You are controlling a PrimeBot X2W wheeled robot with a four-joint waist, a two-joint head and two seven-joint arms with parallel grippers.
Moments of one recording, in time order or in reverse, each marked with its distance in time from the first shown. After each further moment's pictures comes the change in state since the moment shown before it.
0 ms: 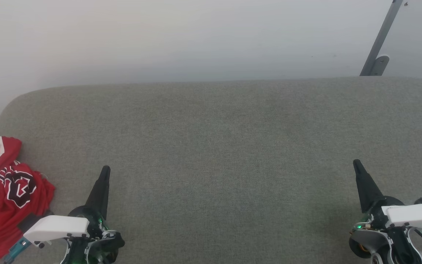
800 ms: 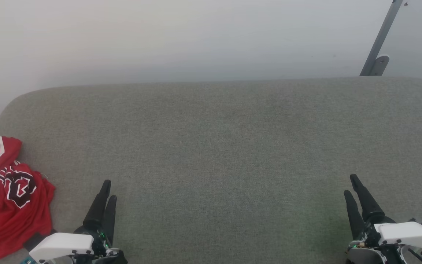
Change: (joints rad) left arm 0.057 -0.005 -0.005 0.047 0.000 0.002 -0.002; right arm 0.056 0.007 0.011 0.052 0.000 -0.002 -0.004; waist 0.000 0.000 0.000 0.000
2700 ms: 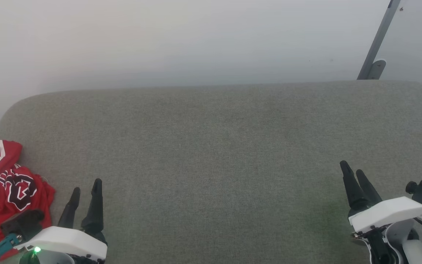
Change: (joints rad) left arm 0.044 0.176 -0.118 -0.129 0.833 0.104 -0.227; right arm -0.083 -0.087 0.094 0.024 -0.724 0.000 -0.135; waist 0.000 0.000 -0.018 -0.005
